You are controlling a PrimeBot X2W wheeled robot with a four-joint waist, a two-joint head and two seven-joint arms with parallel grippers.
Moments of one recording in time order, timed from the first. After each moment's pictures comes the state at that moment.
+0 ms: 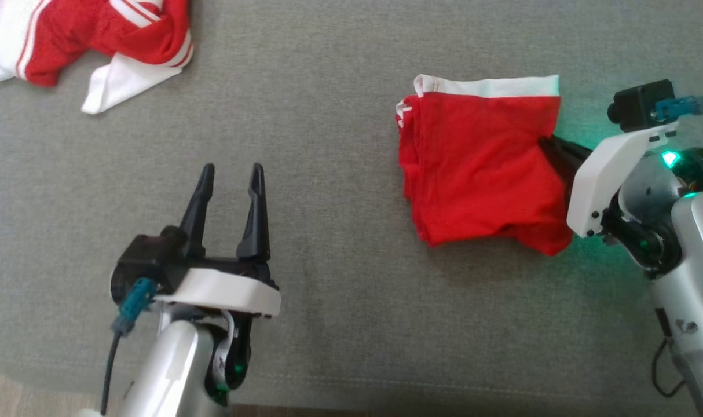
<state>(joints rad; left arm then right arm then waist) -0.18 0.05 -0.33 0.08 -0.31 0.12 -0.25 -0.51 -0.34 0.27 0.26 0.50 0.12 0.65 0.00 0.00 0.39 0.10</state>
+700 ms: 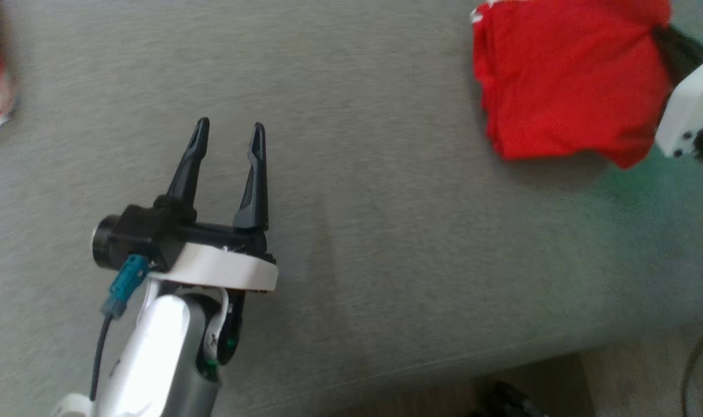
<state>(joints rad) -0.25 0.08 -0.34 0.00 -0.24 0.11 -0.22 -0.64 -0.42 0.12 0.24 0.34 0.12 0.56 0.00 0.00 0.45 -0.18</state>
